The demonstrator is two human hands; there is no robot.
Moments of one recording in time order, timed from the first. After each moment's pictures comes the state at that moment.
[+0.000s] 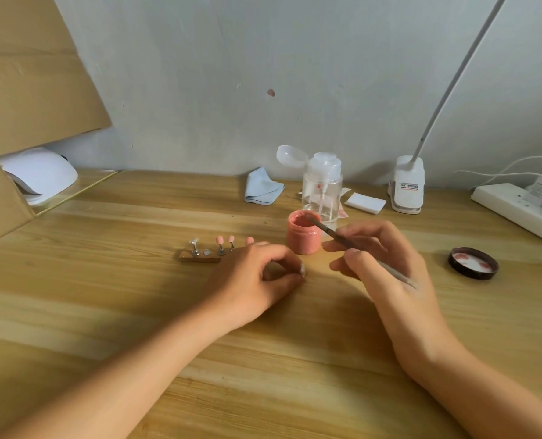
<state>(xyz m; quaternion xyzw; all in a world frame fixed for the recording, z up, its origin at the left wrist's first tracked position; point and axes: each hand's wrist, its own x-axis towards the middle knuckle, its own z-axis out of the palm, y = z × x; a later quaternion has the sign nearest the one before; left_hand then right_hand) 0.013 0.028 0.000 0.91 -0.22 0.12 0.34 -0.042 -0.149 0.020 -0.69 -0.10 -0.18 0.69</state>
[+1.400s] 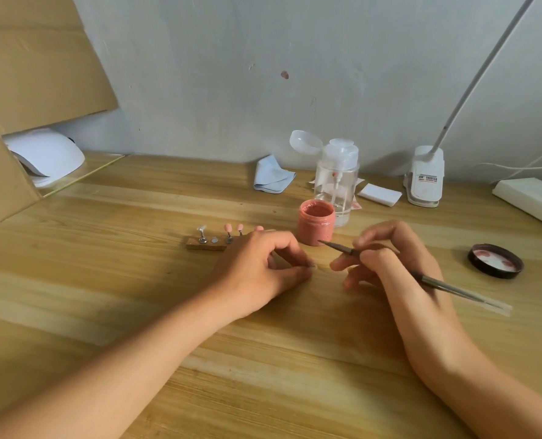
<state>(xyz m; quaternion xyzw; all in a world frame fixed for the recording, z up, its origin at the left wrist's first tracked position) 0.011 0.029 0.002 0.87 -0.19 0.06 0.45 -0.043 -0.148 0.013 -0.71 -0.09 -0.13 0.68</state>
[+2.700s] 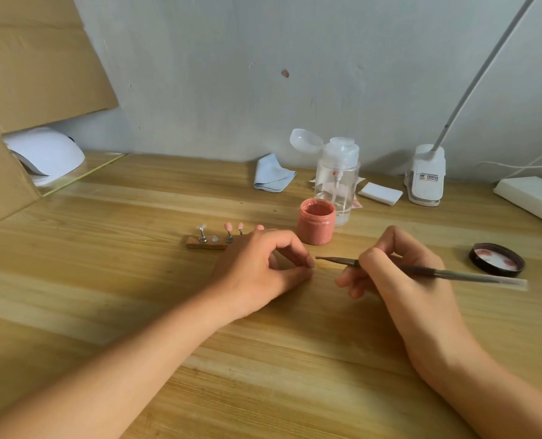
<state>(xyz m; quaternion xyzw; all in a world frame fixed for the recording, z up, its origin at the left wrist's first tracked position) 0.009 0.030 0.001 0.86 -0.20 0.04 0.46 -0.043 -0.145 0.016 -0.70 -0.05 -0.13 0.70</state>
